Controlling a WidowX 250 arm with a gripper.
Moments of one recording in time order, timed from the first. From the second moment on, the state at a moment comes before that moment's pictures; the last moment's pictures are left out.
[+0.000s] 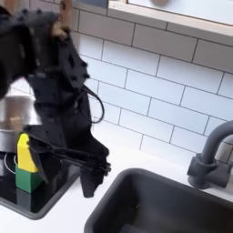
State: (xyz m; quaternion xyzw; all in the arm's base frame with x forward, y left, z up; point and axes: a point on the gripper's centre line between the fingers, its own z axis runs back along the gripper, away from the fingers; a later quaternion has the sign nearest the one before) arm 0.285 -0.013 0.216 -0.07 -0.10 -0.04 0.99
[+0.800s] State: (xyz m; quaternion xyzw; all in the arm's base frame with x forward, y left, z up) arm 0.308 -0.011 0.200 -0.05 -0.09 -0.05 0.99
